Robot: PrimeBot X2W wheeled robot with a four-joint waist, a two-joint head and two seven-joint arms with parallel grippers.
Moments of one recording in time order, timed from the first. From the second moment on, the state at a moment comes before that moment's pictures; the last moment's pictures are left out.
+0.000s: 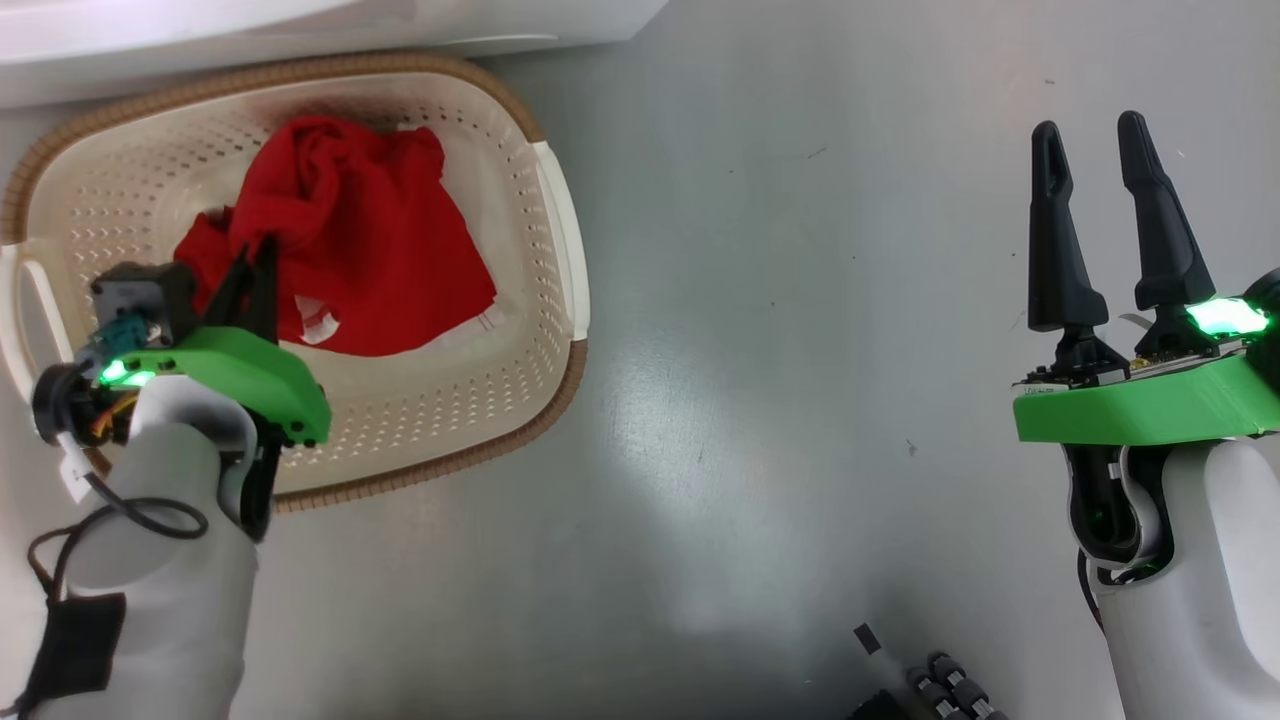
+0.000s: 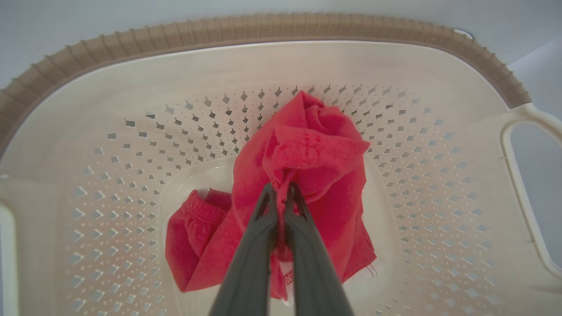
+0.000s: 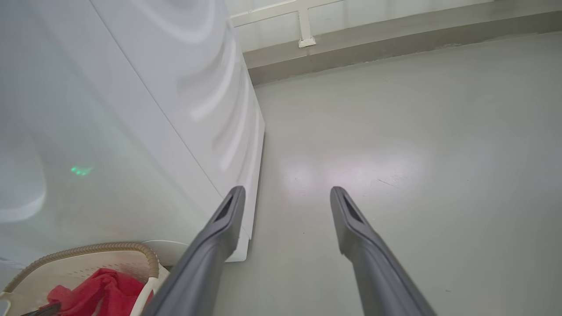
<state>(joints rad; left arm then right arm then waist) -0.87 0.13 -0.07 1.04 -0.24 -0.13 -0.26 -0.42 -0.05 -0.02 0.09 0.43 0.12 -0.26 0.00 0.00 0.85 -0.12</state>
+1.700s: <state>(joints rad) -0.48 0.08 0.08 0.57 -0.24 -0.13 -0.26 -0.26 -0.09 0.01 0.21 0.42 0.12 -0.26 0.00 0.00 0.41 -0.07</state>
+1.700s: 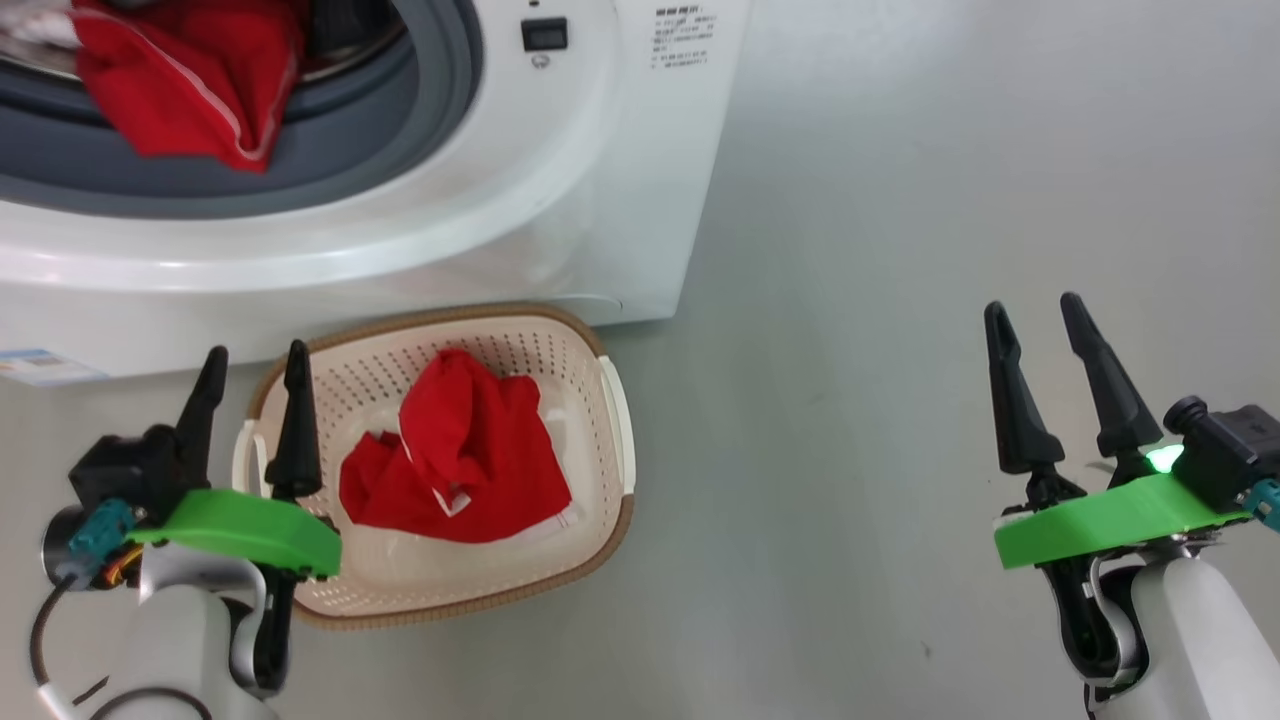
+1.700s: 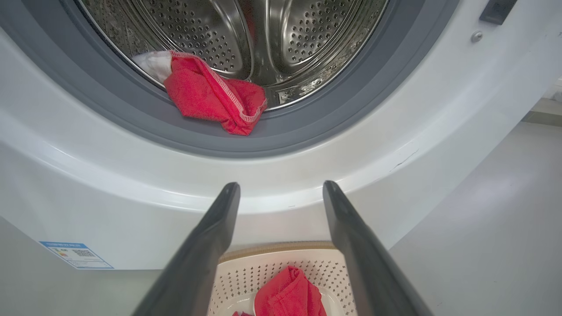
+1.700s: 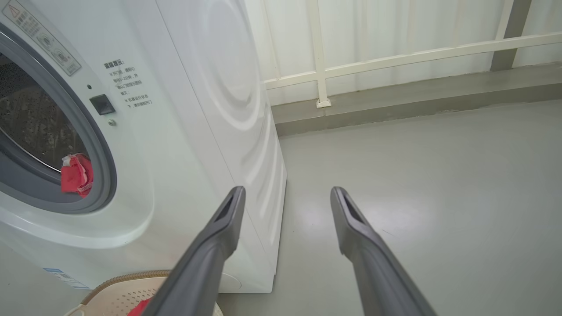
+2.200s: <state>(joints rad) -0.26 0.08 0.08 0.29 -0.20 -0.13 -0.26 -0.14 -0.10 0.01 0.21 0.43 0.12 -0.26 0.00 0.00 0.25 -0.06</state>
